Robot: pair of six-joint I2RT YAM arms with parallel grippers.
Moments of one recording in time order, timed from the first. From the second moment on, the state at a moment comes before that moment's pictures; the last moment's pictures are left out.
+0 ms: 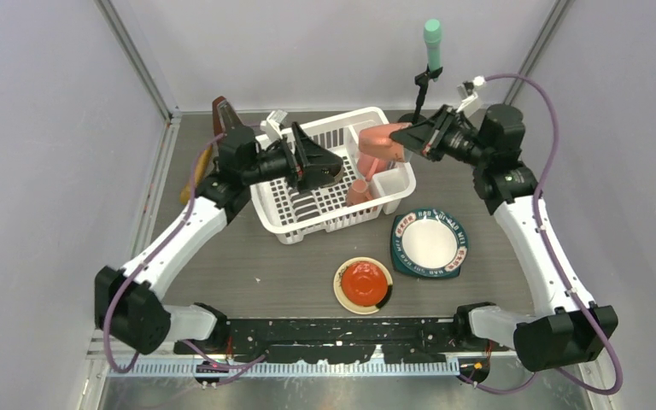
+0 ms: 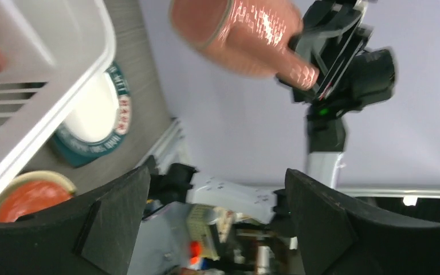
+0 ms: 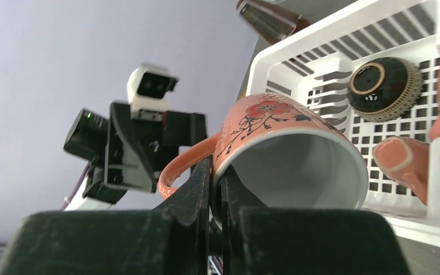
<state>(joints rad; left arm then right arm) -0.45 1.26 1.15 -0.12 0.71 -1.11 0.11 1.18 1.28 -0.24 -0.68 0.91</state>
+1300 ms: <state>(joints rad) -0.50 1.40 0.97 0.47 0.73 -1.90 0.41 1.27 1.03 0.37 -0.70 0.55</state>
